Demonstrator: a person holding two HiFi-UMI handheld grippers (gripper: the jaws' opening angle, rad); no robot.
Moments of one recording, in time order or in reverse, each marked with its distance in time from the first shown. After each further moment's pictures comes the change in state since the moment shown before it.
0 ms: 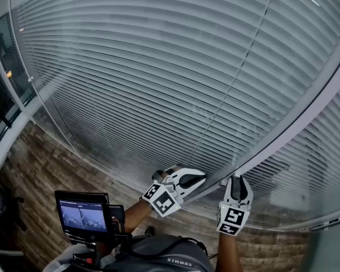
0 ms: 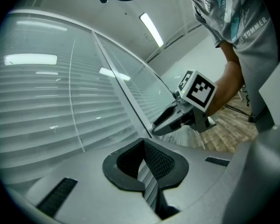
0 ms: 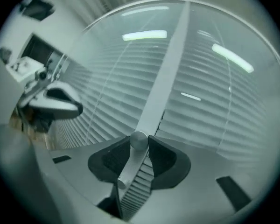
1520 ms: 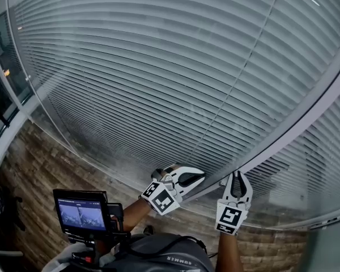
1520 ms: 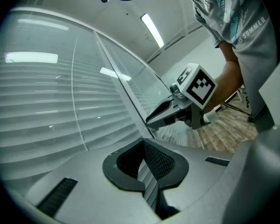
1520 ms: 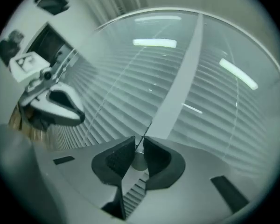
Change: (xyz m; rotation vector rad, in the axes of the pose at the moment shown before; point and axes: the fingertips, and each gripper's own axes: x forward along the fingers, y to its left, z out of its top) left arm 0.001 0.000 -0.007 -0.001 -0.012 -0.009; right arm 0.000 0.004 0.029 -0.146 -0.074 -0.023
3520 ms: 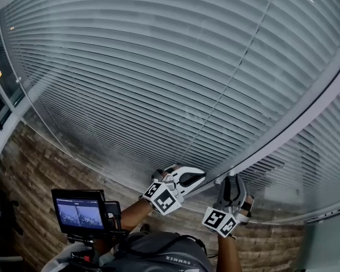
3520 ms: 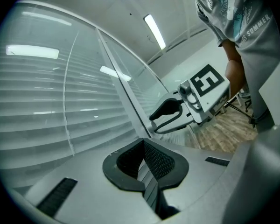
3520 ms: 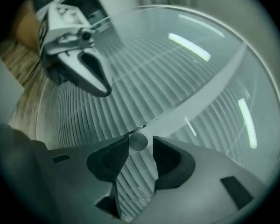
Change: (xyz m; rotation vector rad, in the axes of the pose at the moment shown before) left arm 0.024 -0.002 -0.004 -0.036 -0.016 -0.030; right arm -0.005 0.005 -0.027 -0.550 0.147 -0.061
